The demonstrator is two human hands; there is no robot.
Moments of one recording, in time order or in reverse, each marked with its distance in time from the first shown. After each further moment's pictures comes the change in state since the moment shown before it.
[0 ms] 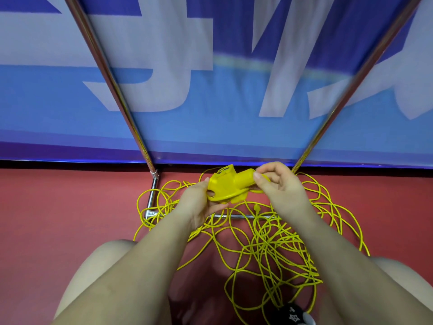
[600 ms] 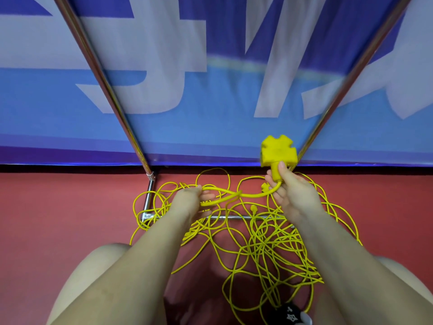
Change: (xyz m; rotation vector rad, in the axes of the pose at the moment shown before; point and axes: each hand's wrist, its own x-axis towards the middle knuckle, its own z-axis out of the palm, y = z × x) left_hand 0.005 -0.003 -0.009 0.227 0.070 -0.003; right_hand 0.015 0.008 -0.018 0.555 0.343 0.406
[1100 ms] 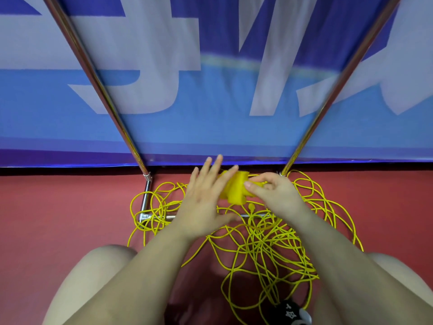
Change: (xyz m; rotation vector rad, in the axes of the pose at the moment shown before) left_hand -0.014 -0.009 0.005 1.146 -0.012 1.202; right_hand -0.001 0.011 -0.003 -0.827 -0.234 -0.271
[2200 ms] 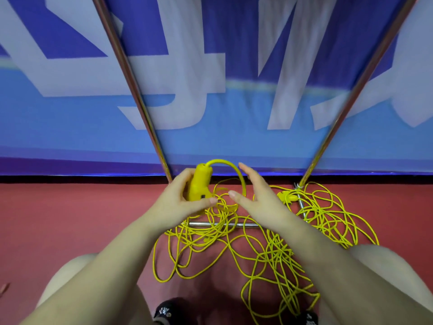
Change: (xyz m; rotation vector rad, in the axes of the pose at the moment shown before) left_hand -0.043 -0.007 -0.113 -0.707 -0.001 -0.406; right_hand -0.036 -0.041 0.053 -0.186 -0.175 -0.380
